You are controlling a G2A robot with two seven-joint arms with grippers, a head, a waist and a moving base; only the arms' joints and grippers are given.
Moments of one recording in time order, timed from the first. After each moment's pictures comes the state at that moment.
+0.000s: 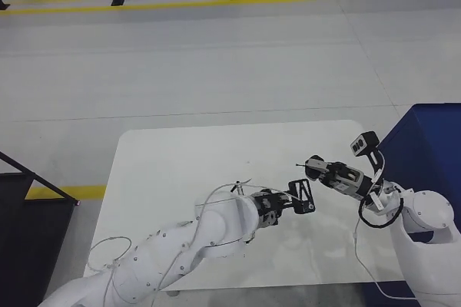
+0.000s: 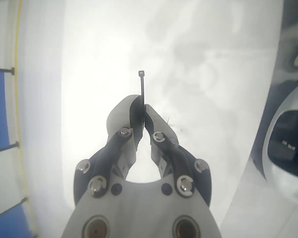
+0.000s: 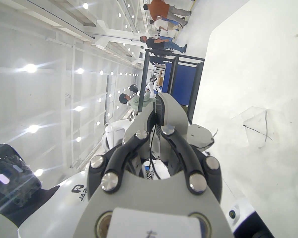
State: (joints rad) left arm 0.77 -1.30 -0.64 -1.87 1.13 -0.40 -0.96; right arm -1.36 -1.05 1.65 -1.76 0.48 0.05 1.00
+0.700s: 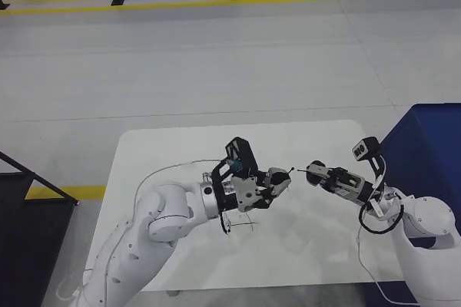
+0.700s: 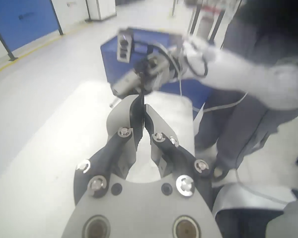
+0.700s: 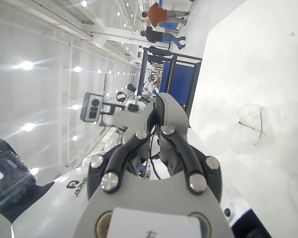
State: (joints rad) left arm 0.99 -1.25 -0.98 -1.80 0.64 -0.60 -0.41; right arm -1.40 -1.05 1.65 -1.76 0.47 0.00 1.00
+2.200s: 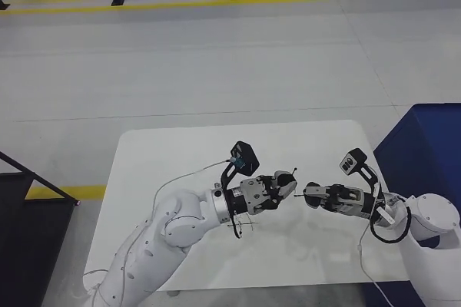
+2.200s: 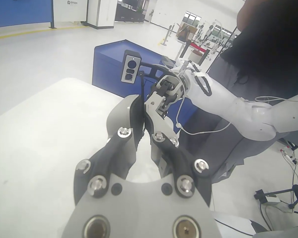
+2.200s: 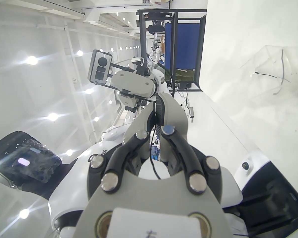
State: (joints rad) left arm 0.97 -1.29 -0.86 -1.70 0.59 -0.51 -0.37; right arm -1.40 -1.01 1.66 -1.75 0.54 0.17 1.23
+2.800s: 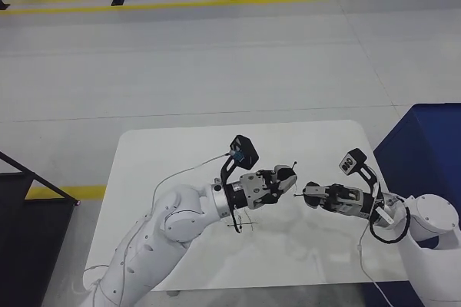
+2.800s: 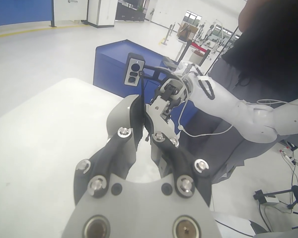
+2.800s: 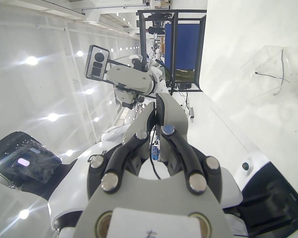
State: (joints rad) left arm 0.95 -1.30 -0.88 -1.69 0.56 -0.51 -0.37; right arm -1.41 -1.01 1.65 -1.76 0.54 0.17 1.20
